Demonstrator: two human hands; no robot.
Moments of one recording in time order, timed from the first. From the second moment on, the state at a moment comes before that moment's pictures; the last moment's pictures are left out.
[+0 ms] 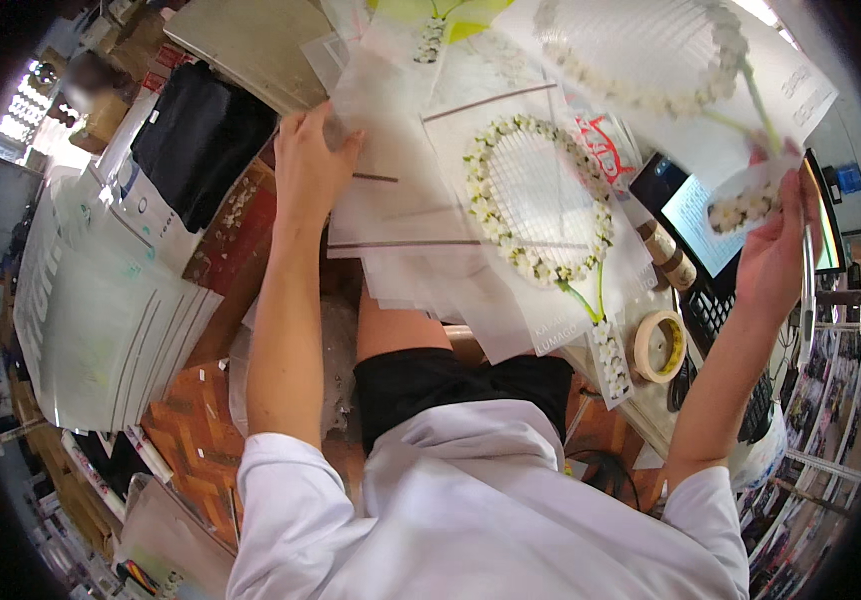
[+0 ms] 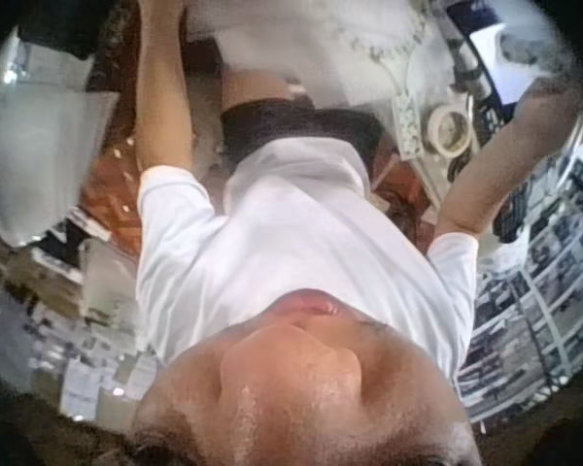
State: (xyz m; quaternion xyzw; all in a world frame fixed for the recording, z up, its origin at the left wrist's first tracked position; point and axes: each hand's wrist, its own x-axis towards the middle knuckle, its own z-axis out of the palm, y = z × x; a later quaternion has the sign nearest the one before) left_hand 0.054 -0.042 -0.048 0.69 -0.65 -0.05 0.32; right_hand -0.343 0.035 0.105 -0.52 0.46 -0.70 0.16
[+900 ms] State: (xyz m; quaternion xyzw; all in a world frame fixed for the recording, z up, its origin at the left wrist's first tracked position) left_hand 0.069 0.150 -0.063 0.42 -0.45 -0.66 0.43; right_hand -0.148 -0.077 0.001 -0.88 0.43 -0.21 0.03
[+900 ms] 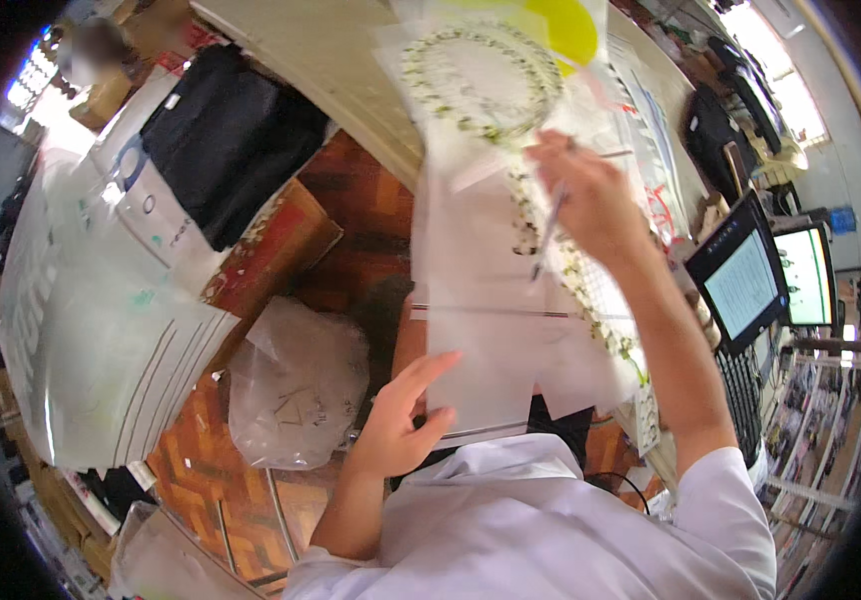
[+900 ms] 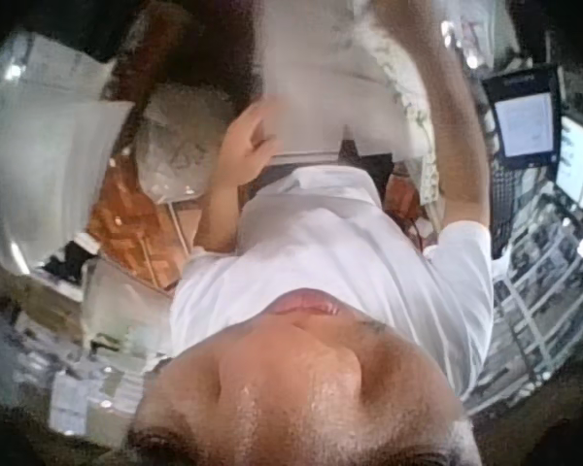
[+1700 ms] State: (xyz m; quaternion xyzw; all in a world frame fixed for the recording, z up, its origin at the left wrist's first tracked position) left_hand 0.360 -0.137 -0.112 0.70 -0.68 -0.16 0.15; right_hand -0.390 0.134 0.059 -0.70 0.65 -0.27 0.11
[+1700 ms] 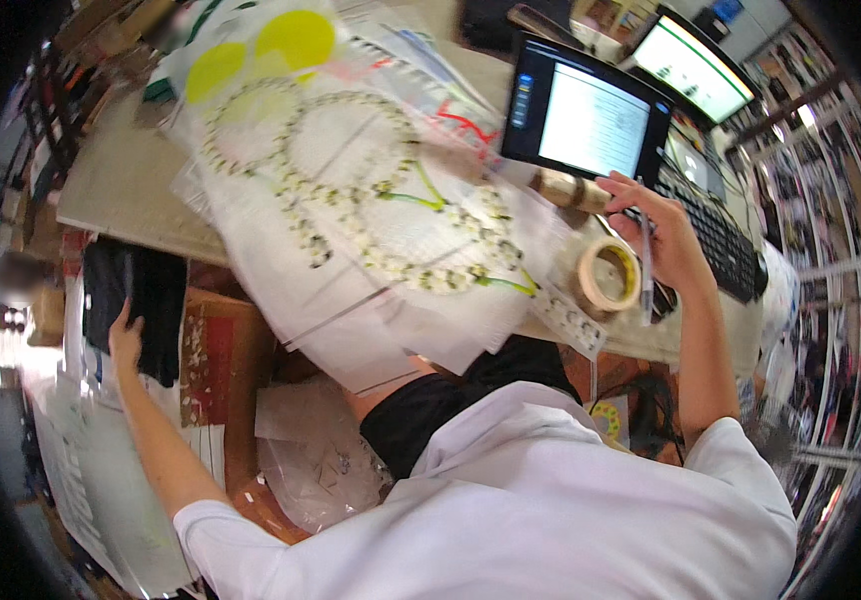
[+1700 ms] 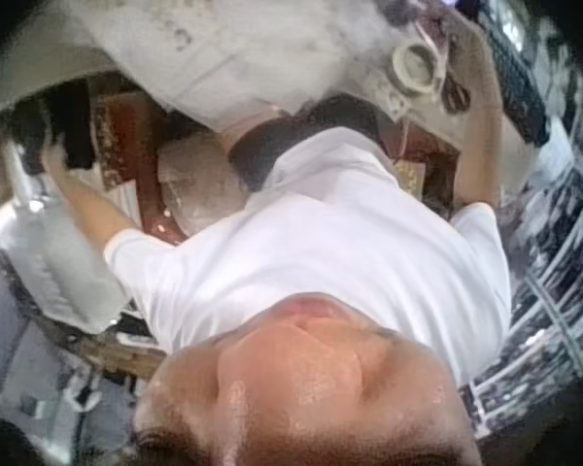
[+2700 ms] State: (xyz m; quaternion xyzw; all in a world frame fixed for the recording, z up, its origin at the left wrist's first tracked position) left_hand -0.155 0.168 0.039 0.28 -0.87 -0.28 0.29; right_hand -0.361 0.258 0.019 -0.74 0.54 -0.38 0.13
